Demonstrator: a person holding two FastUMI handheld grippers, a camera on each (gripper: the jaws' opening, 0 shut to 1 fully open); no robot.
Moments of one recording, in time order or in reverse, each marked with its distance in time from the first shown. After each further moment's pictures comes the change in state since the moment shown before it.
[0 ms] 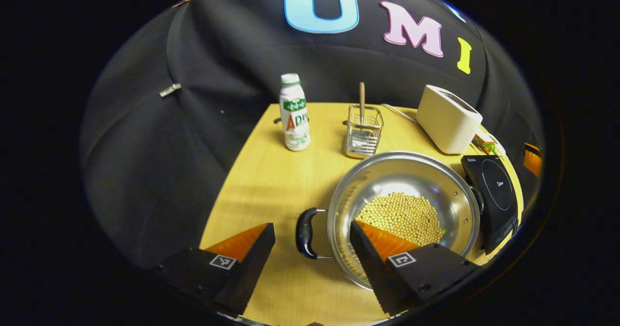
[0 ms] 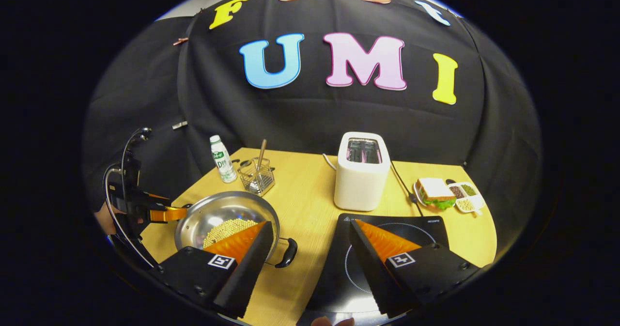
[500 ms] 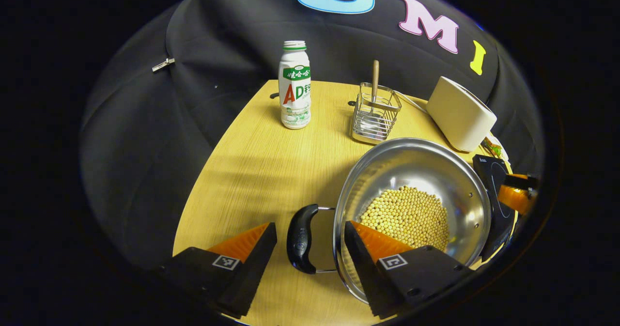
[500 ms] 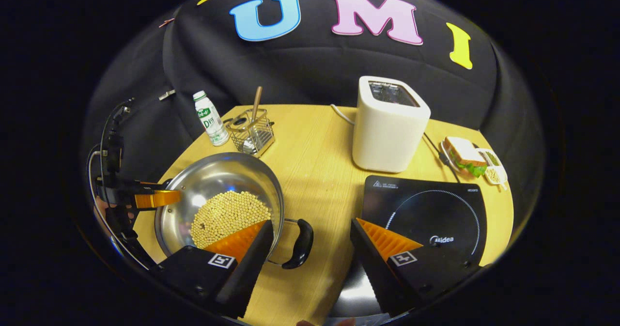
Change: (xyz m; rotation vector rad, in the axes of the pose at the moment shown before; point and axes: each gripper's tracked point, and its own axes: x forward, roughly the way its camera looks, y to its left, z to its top) left arm 0.035 0.004 -0.011 -0.052 0.071 -0.018; right arm 0.074 0.027 -0.080 0.039 0.273 0.000
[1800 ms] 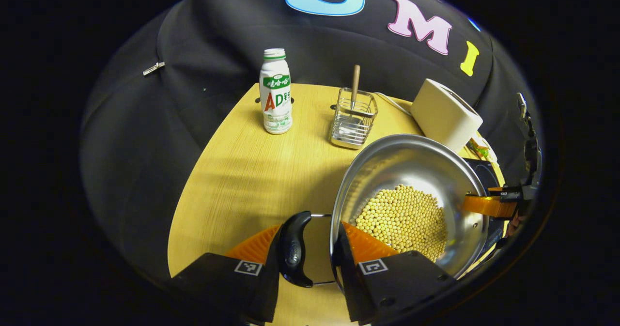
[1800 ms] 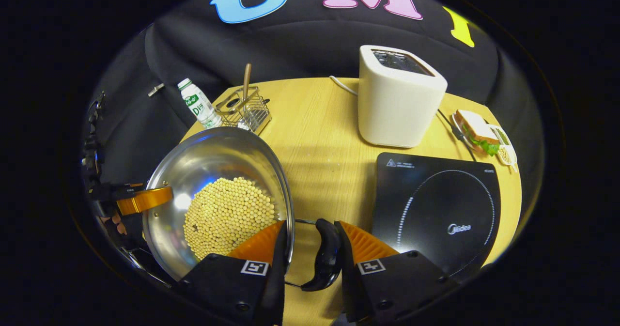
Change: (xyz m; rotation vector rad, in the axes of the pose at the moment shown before) left arm -0.032 -0.043 0.015 -0.007 0.006 -0.058; right arm -0.003 -0.004 -0.004 0.062 0.149 0.013
